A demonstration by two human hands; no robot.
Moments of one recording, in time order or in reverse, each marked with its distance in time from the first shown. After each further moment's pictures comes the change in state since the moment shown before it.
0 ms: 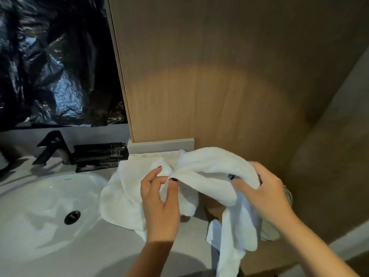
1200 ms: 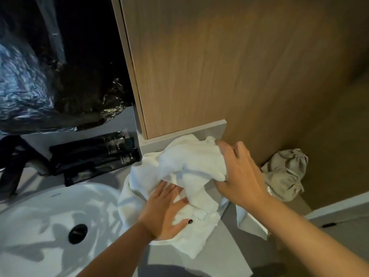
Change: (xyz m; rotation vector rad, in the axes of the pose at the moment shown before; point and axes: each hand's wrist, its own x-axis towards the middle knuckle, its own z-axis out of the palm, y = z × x) left_hand 0.180 -0.208 -0.049 0.823 -1.046 0.910; right_hand 0.092 0.005 0.196 -0.699 -0.095 -0.138
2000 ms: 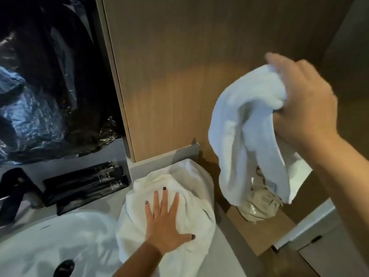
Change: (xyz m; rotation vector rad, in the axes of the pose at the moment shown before) left_hand 0.027 0.056 -0.006 -0.079 -0.063 -0.472; right_hand -0.001 -0.009 -0.227 -0.204 0.719 0.005
